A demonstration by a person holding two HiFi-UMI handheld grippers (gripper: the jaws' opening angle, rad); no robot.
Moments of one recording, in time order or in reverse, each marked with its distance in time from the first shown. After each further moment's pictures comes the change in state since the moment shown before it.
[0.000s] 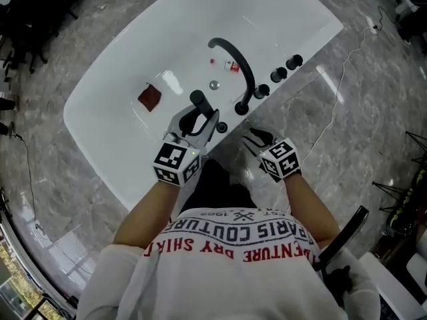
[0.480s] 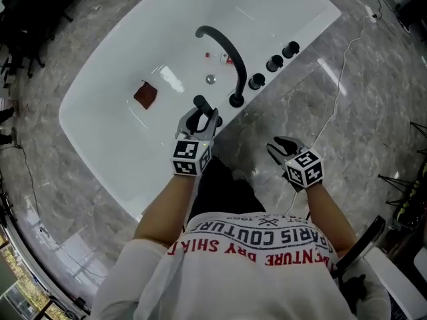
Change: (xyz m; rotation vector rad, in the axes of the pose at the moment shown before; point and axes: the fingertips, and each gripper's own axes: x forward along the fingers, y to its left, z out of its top) left arm 0.036 0.012 -0.109 -0.026 0.068 0.155; right arm -0.067 -0.036 -0.083 0.104 0.053 -0.066
